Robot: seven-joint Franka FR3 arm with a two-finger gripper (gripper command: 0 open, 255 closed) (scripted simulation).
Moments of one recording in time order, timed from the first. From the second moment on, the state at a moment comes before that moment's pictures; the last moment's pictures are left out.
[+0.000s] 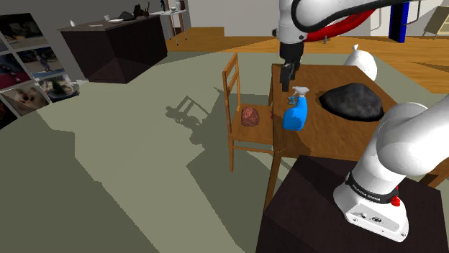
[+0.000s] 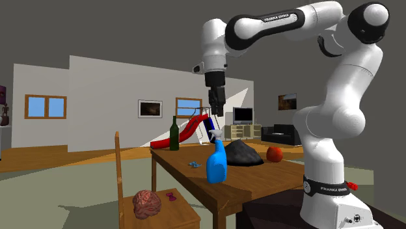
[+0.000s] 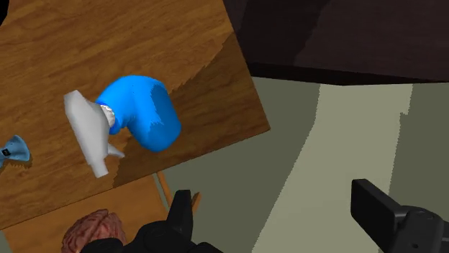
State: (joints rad) arm -0.01 -0.58 -0.09 -2.41 -0.17 1.77 -0.20
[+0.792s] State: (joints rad) arm -0.05 -0.17 -0.22 -2.33 -0.31 1.88 -0.53
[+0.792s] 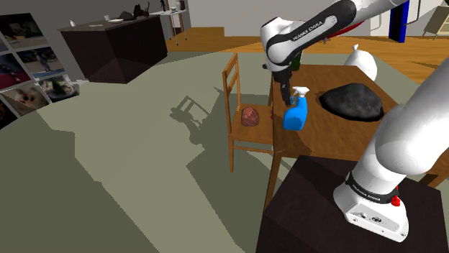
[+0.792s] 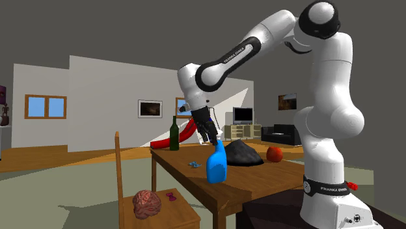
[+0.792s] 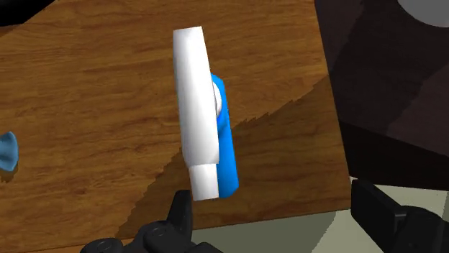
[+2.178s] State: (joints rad) arm -0.09 0.02 -0.27 -2.36 -0.38 2.02 -0.61
